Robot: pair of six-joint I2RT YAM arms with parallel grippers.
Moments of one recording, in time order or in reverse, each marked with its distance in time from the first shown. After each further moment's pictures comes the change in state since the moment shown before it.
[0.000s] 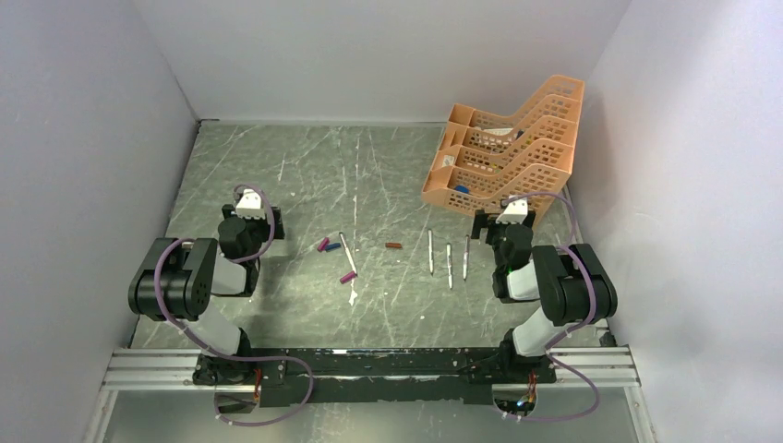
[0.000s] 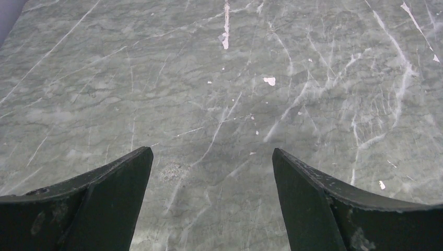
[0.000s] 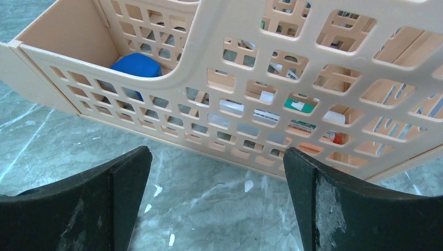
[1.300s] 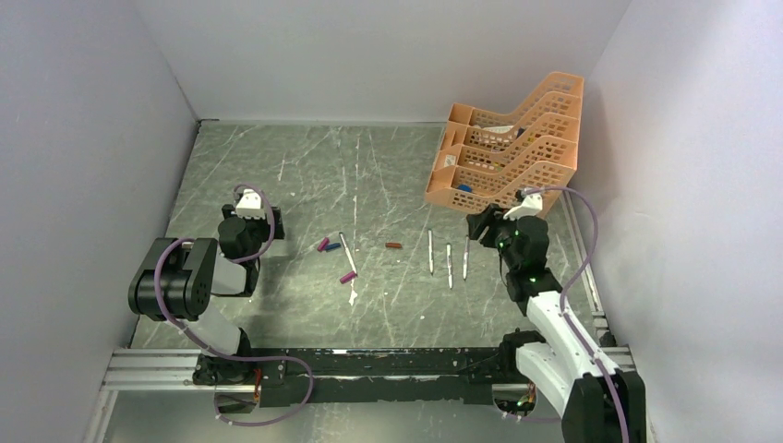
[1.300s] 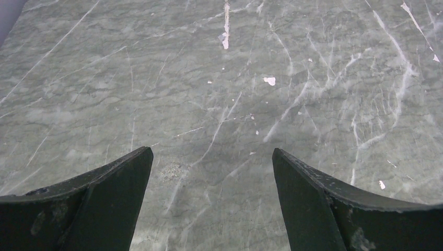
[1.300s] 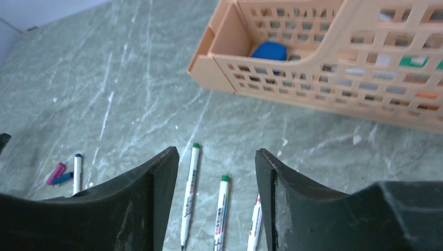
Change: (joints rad) left arm 0.000 0.000 0.000 0.000 0.000 0.000; right arm 0.068 -0.754 0.149 -0.971 -0.209 0.412
